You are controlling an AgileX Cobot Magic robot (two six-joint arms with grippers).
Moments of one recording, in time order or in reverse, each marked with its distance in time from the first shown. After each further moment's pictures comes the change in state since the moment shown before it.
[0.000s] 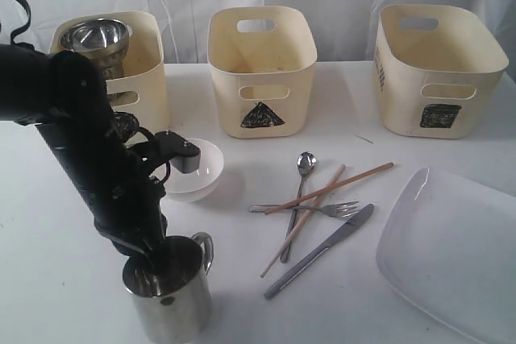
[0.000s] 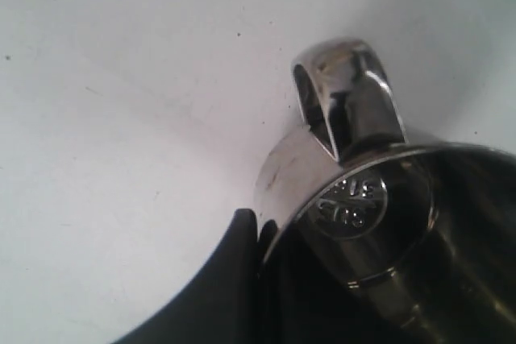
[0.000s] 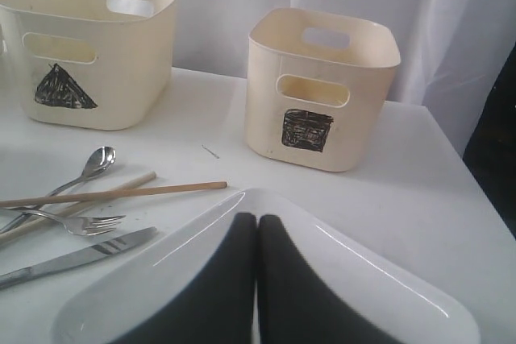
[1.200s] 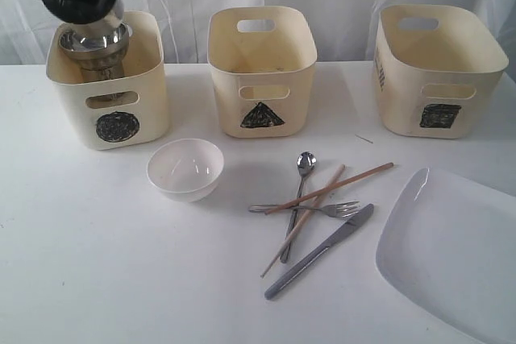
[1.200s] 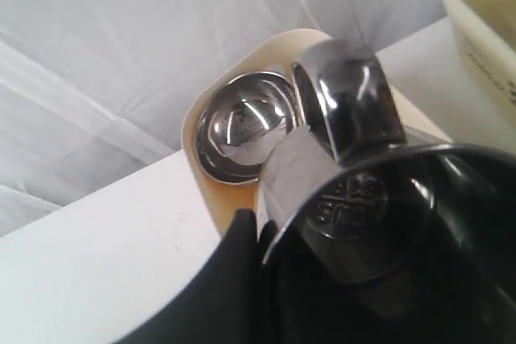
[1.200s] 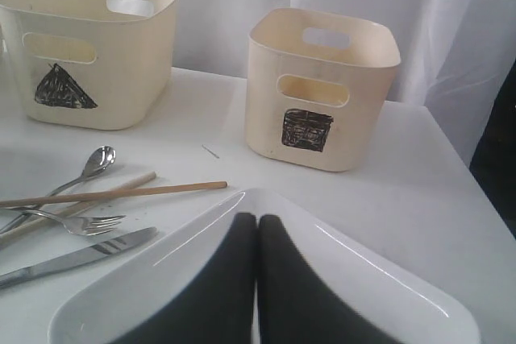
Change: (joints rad) left arm 0.147 -0.174 -0.369 1.019 -0.349 -0.887; right arm 0.000 0.000 0.000 0.000 0.000 0.000
